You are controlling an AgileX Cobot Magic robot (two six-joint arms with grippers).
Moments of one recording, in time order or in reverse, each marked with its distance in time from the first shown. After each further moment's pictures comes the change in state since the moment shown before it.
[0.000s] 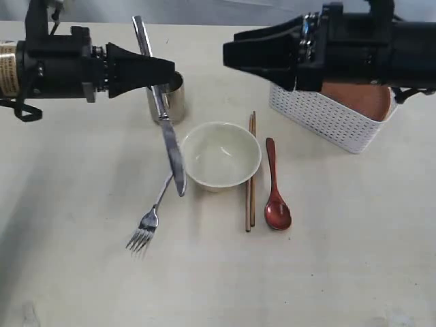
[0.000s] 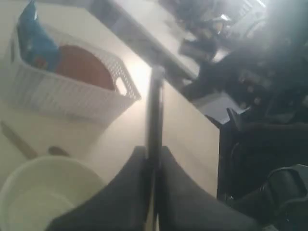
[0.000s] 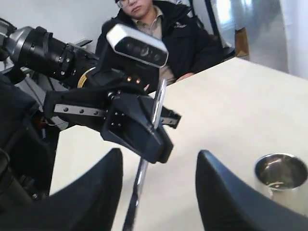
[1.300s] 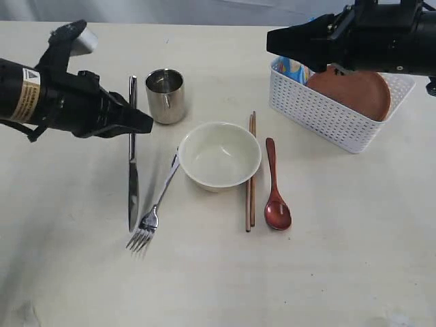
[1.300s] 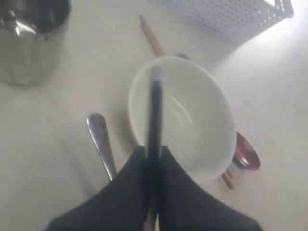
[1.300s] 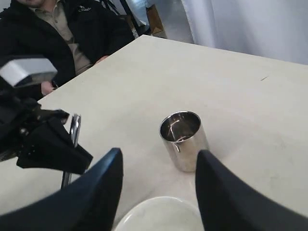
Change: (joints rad) left arm -0.153 -0.140 0.039 0.336 0.606 -0.419; right arm -0.078 -0.042 -0.003 -0.066 -0.273 0.162
